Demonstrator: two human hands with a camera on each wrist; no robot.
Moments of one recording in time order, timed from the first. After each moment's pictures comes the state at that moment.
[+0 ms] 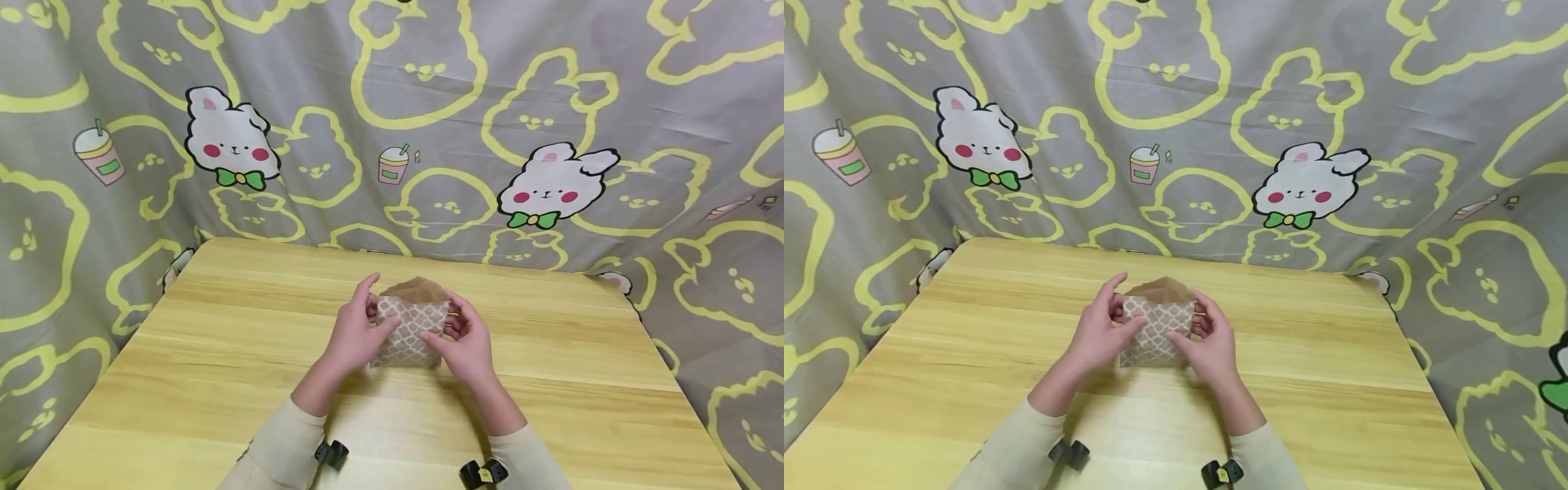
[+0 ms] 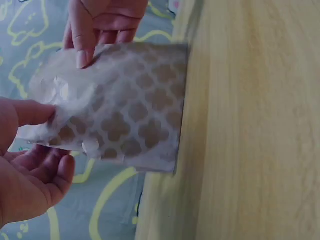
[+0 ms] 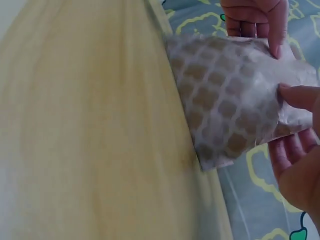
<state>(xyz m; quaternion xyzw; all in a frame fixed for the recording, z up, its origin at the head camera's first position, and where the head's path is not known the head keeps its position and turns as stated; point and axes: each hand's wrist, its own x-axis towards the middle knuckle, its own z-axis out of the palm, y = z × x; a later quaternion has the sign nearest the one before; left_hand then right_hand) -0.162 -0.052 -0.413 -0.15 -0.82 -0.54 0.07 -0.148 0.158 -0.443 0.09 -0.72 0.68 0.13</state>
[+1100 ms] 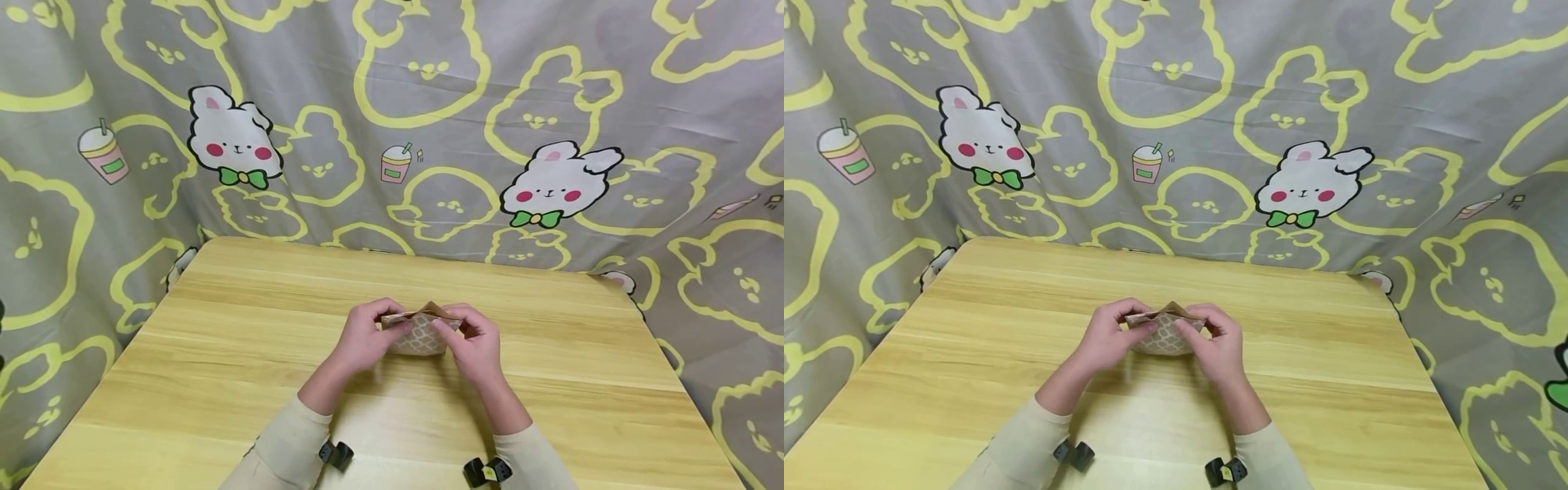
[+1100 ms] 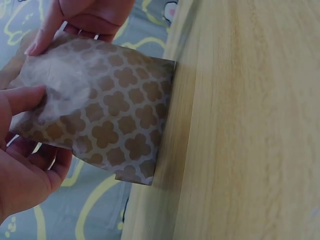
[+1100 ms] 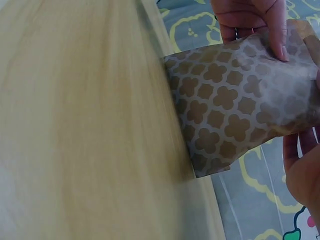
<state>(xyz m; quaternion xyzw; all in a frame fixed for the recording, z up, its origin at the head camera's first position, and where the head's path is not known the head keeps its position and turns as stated) -0.163 -0.046 -0.423 -0.22 -0.78 -0.58 0.05 -0.151 0.162 -0.441 0.23 -0.66 0.67 0.23</state>
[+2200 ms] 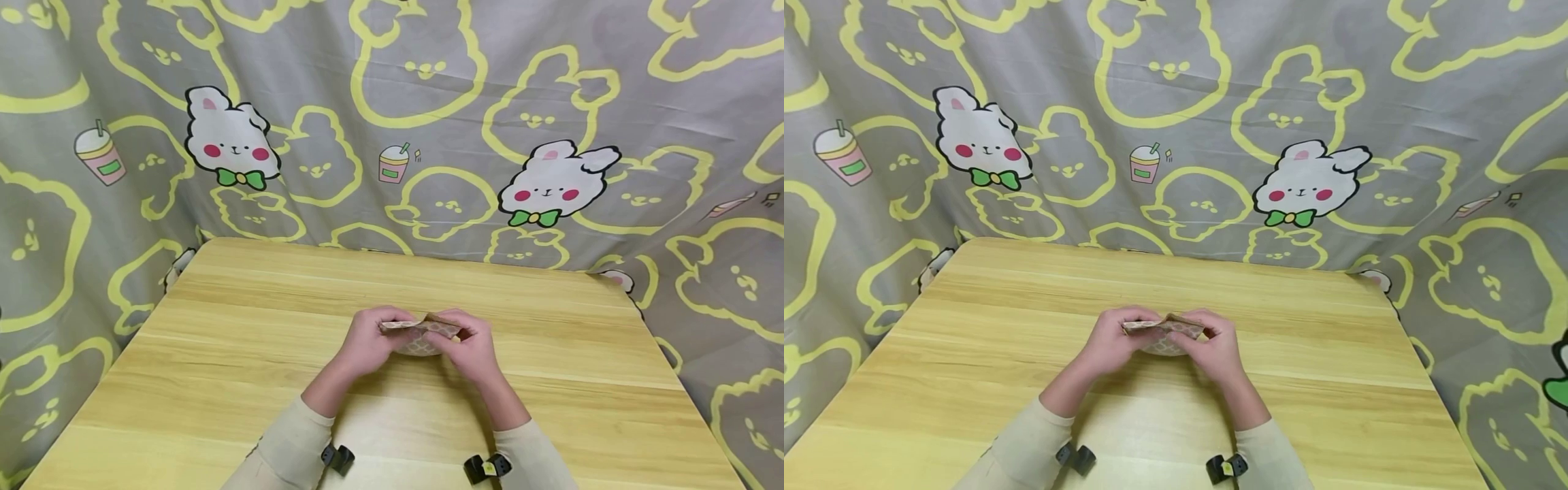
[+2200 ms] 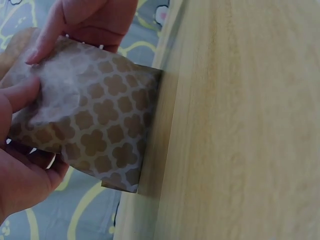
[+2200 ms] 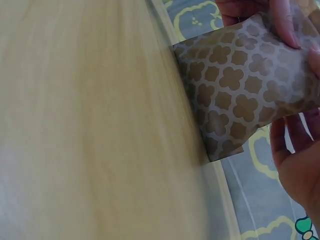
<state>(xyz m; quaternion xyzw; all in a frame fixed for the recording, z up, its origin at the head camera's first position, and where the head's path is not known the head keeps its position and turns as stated) -0.161 -0.038 -0.429 -0.26 -0.76 -0.59 0.05 -0.156 0.172 -0.455 0.26 -0.68 0.66 0.16</state>
